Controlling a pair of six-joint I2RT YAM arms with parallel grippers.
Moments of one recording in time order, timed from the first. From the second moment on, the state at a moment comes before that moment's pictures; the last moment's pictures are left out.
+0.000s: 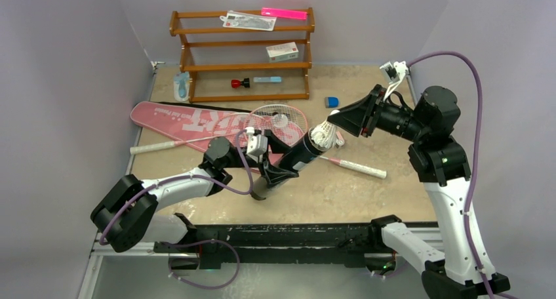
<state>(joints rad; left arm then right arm) -0.73 1.31 0.54 1.03 0.85 -0.20 0.22 0.92 1.34 -0.53 -0.83 0.44</state>
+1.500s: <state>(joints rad) -0.73 1.32 0.57 0.96 0.85 -0.20 0.22 0.94 1.30 -0.51 -0.80 0.50</state>
